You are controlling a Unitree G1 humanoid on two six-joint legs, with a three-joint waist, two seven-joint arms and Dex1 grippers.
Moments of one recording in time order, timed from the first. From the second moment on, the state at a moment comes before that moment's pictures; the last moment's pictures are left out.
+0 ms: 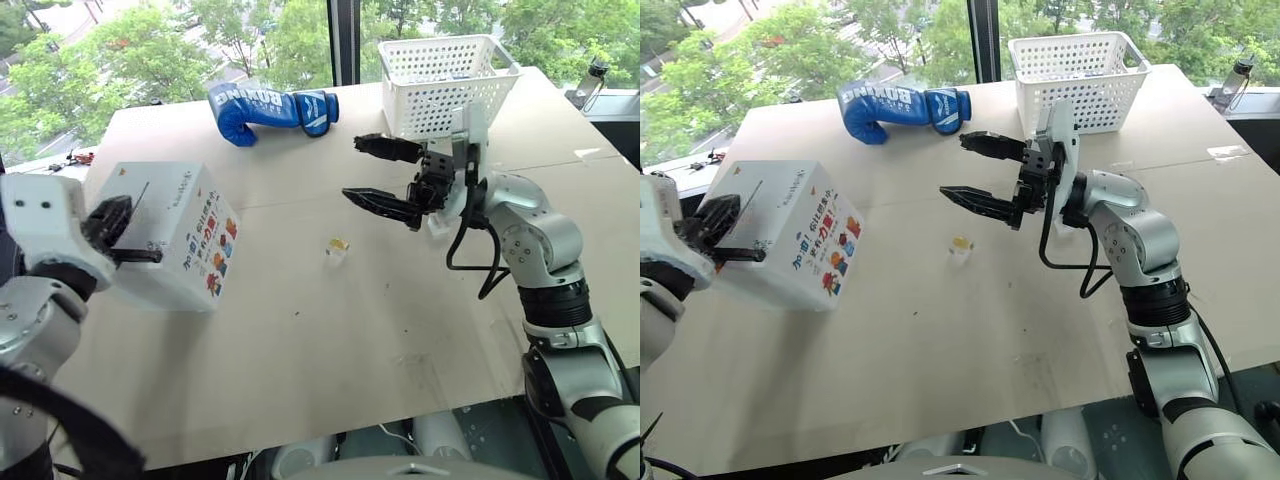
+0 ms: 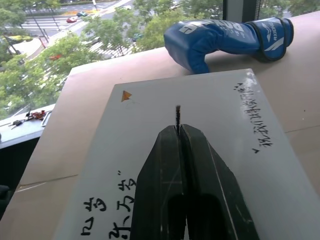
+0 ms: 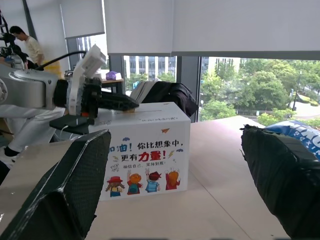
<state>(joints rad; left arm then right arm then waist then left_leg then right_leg) 0.03 0.77 0.66 -0.65 -0.77 0.91 -0.03 -0.75 -0.33 0.07 -0.07 0.60 0.45 0.98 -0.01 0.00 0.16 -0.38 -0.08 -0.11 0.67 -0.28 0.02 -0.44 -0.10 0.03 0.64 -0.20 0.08</state>
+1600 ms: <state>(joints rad) 0.48 0.78 0.70 -0.89 -0.98 0.80 -0.55 -0.65 -0.13 0.30 0.36 0.14 0.21 0.80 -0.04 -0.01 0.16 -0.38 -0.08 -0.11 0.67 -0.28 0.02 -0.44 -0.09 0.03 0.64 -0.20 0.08</state>
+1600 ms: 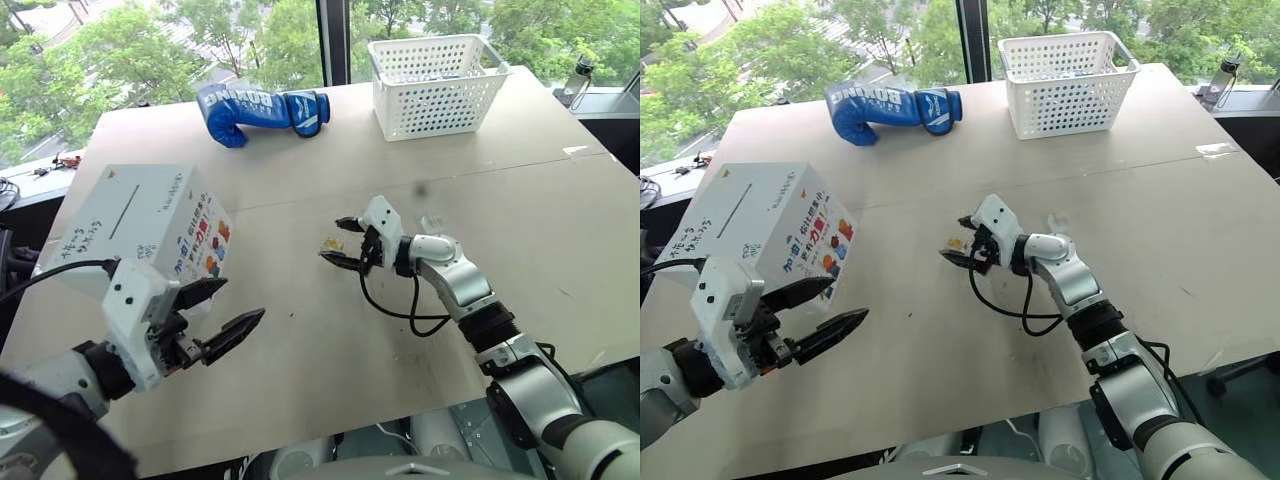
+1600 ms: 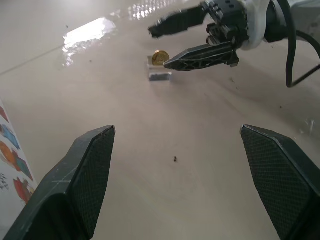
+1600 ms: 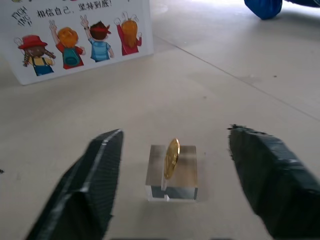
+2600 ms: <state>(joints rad) 0.17 0.29 0.38 -0.78 -1.36 0.54 -0.30 -0.66 -0.07 0.08 0.02 0.74 0.77 0.97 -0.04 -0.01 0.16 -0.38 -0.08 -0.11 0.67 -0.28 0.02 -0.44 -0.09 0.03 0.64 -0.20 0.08</state>
